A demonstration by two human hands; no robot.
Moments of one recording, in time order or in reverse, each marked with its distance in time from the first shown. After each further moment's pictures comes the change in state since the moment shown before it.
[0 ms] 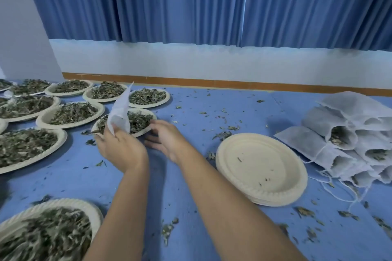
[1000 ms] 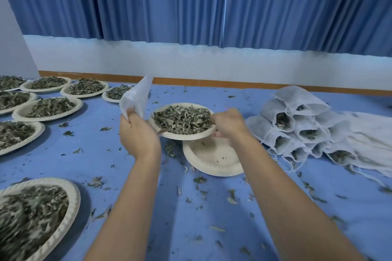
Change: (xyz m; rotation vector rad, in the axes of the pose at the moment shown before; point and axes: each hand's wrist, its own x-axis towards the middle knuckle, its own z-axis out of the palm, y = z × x) left_hand -0.102 0.043 -0.004 -0.301 -0.196 -0.072; right_hand -0.118 -0.056 -0.140 -0.560 0.629 -0.132
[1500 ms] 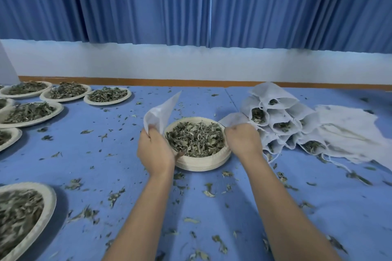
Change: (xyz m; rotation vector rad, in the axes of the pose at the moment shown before) left_hand -0.067 -0.030 0.016 0.171 -0.180 -0.006; right_hand -0.027 0.060 -0.066 -0.387 0.233 -0.068
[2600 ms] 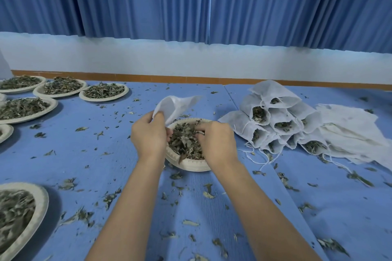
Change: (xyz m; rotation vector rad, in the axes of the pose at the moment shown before) left_hand 0.018 0.022 -0.002 -0.020 -0.196 0.021; right_hand -0.023 -0.028 0.033 -0.278 0.039 -0.436
